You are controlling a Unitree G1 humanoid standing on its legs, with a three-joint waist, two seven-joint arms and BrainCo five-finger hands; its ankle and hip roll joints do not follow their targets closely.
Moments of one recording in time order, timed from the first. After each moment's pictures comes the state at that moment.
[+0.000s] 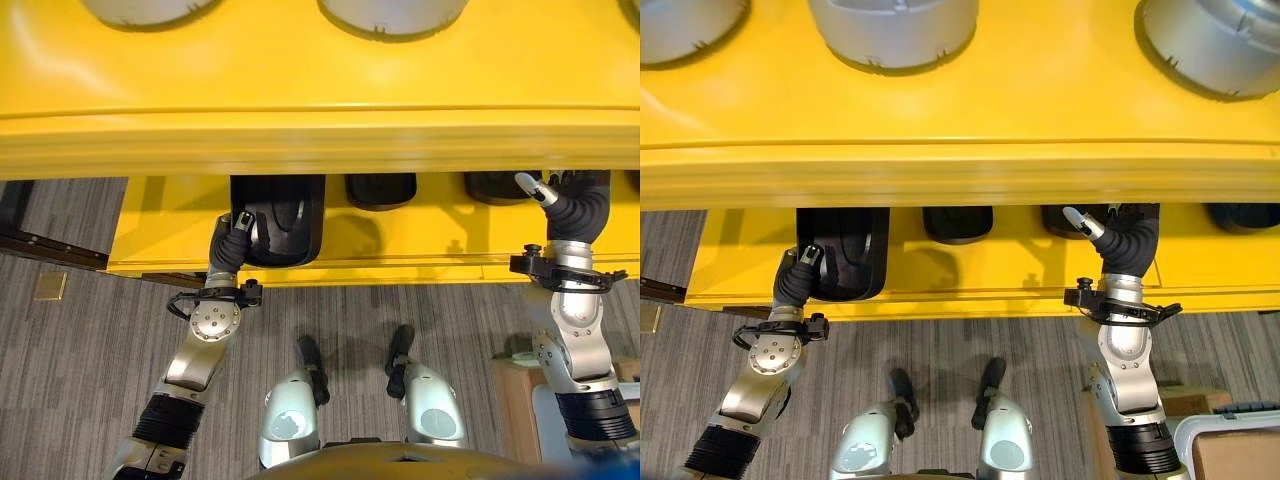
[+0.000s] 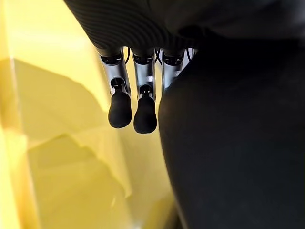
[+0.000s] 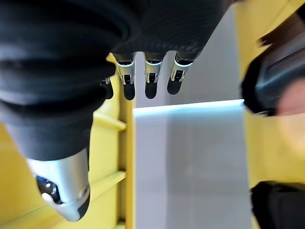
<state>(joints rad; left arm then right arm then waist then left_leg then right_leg) -0.05 0.44 -0.15 -0.02 -0.19 -0.07 0.39 -0.10 -0.41 0.00 -0.24 0.40 -0.36 -0.31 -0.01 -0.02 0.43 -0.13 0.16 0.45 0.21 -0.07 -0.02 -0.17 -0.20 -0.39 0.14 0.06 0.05</state>
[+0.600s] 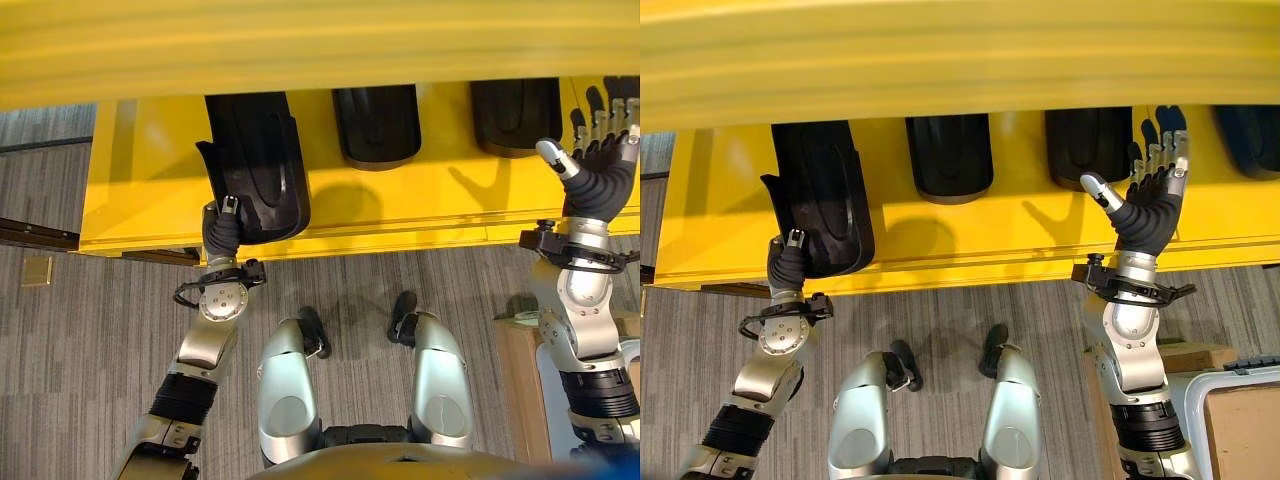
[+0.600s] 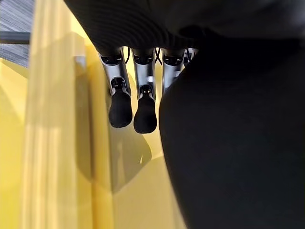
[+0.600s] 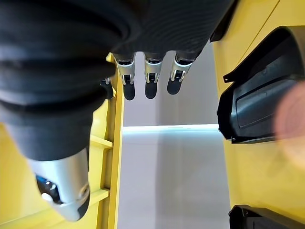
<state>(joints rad) -0.13 0.37 -0.12 0.04 -0.26 -0.05 0.56 -0.19 -0.45 -0.01 -0.24 0.39 -0.32 -0.39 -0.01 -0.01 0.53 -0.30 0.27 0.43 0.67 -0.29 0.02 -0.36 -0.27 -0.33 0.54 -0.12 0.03</state>
